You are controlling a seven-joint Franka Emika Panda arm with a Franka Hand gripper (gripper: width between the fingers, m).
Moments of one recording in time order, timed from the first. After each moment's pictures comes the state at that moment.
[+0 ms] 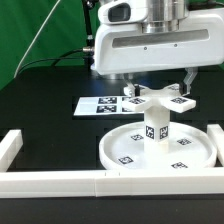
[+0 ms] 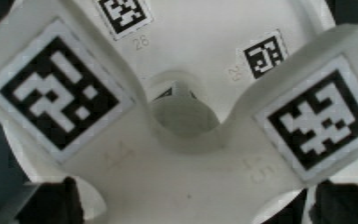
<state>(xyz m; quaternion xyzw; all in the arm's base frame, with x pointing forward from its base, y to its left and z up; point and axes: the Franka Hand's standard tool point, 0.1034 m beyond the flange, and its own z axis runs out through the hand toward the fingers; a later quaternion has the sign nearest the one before) 0.561 0.044 0.103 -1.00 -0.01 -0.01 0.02</state>
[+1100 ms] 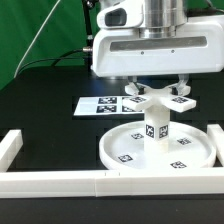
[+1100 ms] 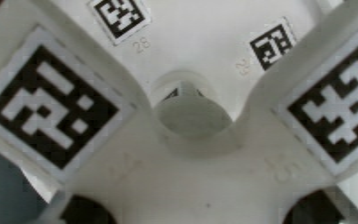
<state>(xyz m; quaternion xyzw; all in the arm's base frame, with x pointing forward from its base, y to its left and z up) 0.560 0.041 0.097 -1.00 0.09 0.00 0.01</state>
